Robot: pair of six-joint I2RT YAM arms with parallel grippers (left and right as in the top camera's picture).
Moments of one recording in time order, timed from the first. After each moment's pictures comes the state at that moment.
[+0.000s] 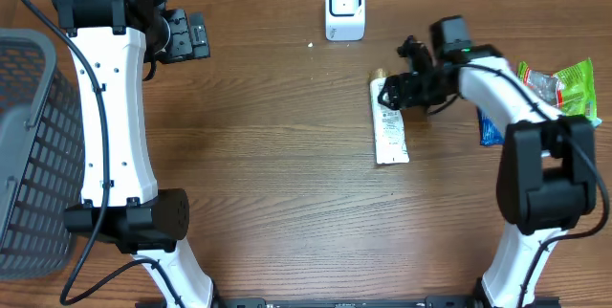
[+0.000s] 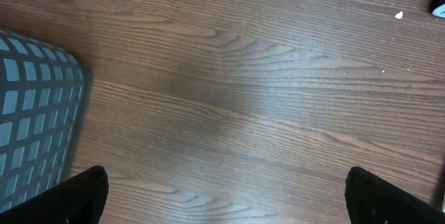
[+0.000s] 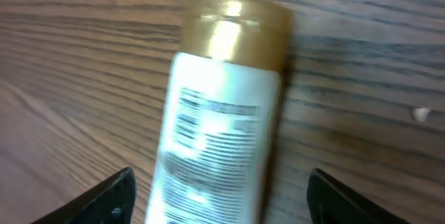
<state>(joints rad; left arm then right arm) 0.01 1.98 2.44 -1.67 -0.12 -0.21 0.11 2.07 1.48 -0.70 -0.49 -0.08</state>
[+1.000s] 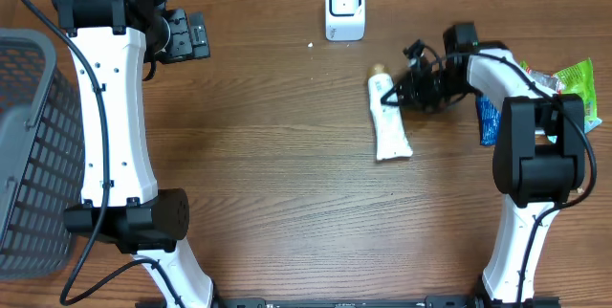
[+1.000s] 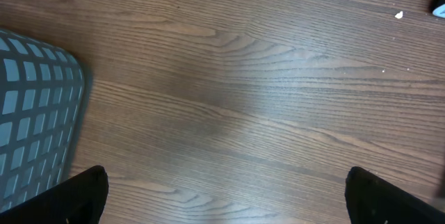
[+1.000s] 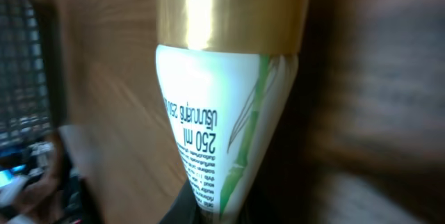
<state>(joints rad) 0.01 1.98 2.44 -1.67 -0.12 -0.21 0.06 2.24 1.63 -0.83 -0.79 -0.06</state>
